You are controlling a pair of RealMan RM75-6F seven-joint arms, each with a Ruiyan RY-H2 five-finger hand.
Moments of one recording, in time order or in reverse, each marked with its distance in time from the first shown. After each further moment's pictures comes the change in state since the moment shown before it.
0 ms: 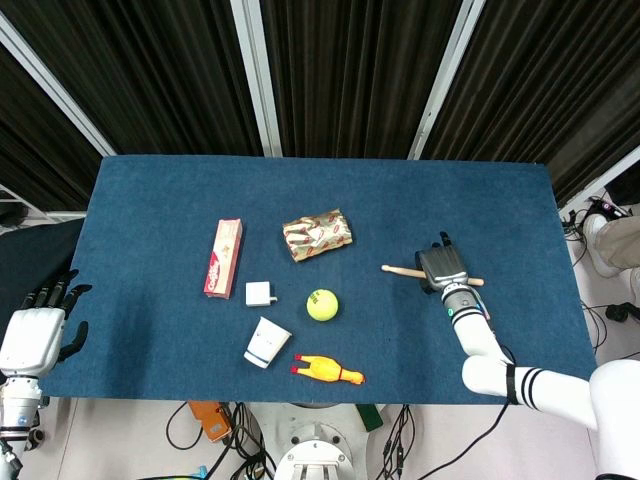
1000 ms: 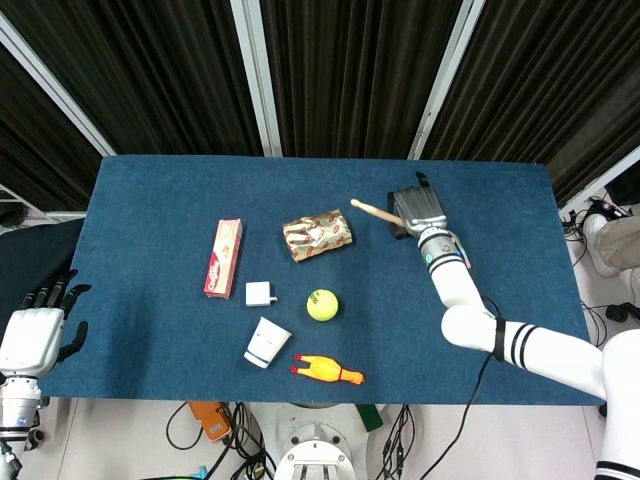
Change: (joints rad) left arm 0.002 0.002 -0.001 -0.003 -0.003 0.001 -0.005; right arm 0.251 0.134 0.209 -0.077 0.268 -0.063 -0.047
